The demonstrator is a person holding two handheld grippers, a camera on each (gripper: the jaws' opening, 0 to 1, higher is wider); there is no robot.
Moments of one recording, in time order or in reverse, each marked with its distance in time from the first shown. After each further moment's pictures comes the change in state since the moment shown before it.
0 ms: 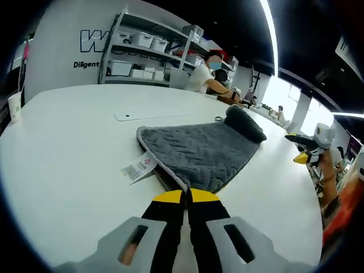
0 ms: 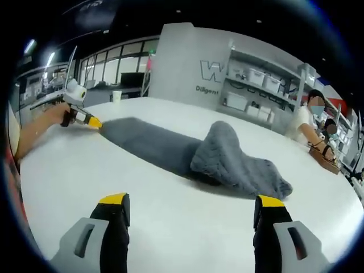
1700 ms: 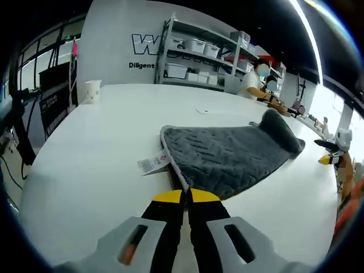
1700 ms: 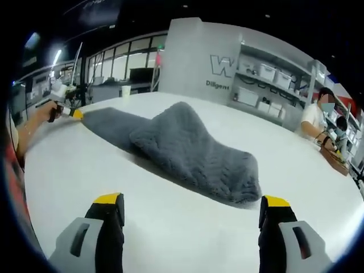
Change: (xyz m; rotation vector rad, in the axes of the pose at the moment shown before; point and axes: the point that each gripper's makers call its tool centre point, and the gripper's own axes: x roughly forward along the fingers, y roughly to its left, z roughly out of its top) left arm -0.149 0.087 -0.047 -0.106 -0.039 0.409; right arm 0.015 0.018 -0.003 -0.011 0.039 0.079
